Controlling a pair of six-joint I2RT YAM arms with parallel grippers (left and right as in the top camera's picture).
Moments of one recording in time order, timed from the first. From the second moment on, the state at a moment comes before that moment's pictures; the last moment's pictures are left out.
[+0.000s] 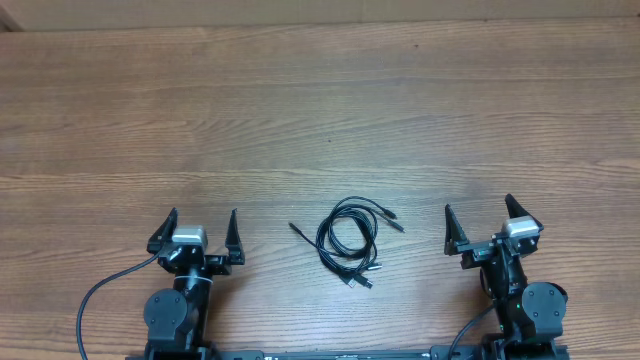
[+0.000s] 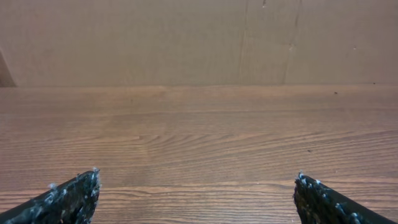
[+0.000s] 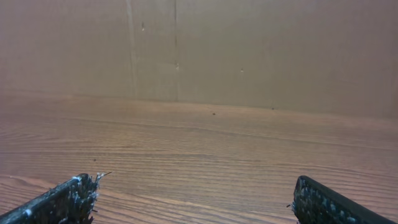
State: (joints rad) left arm -0.04 0.01 0.01 -0.08 0.00 -0.02; right arm 0.05 0.01 0.02 -0.03 -0.12 -0.01
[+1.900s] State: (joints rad) left arm -0.09 0.91 0.94 -0.76 0.34 0.21; right arm 0.05 0.01 0.02 -0.03 -0.12 -0.01
